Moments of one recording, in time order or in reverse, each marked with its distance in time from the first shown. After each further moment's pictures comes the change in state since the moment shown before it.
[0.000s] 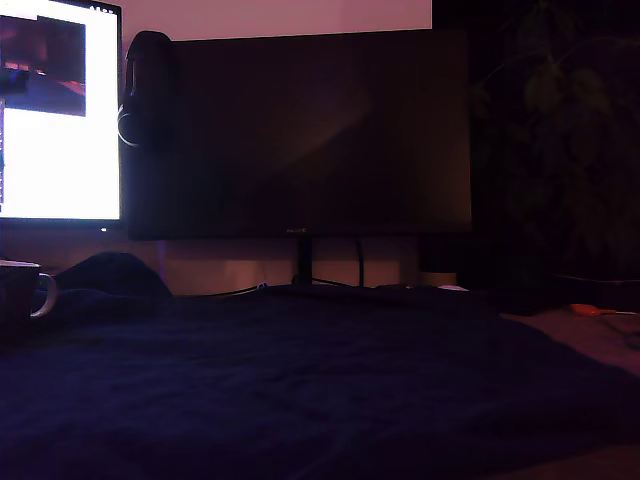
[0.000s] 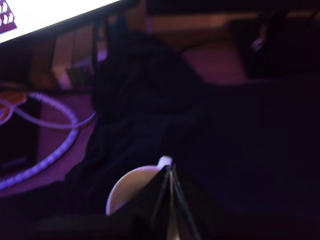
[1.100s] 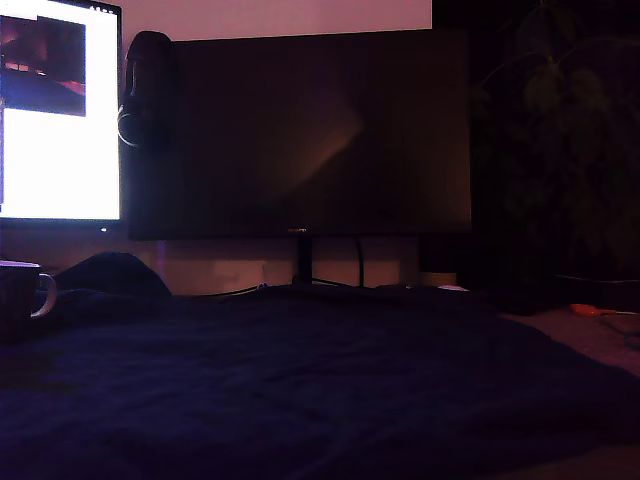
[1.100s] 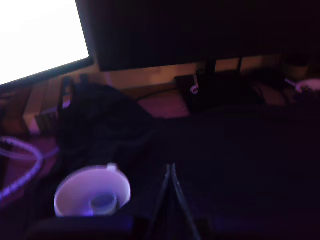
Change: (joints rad) arm -0.105 -0.524 -0.531 0.337 0.008 -0.053
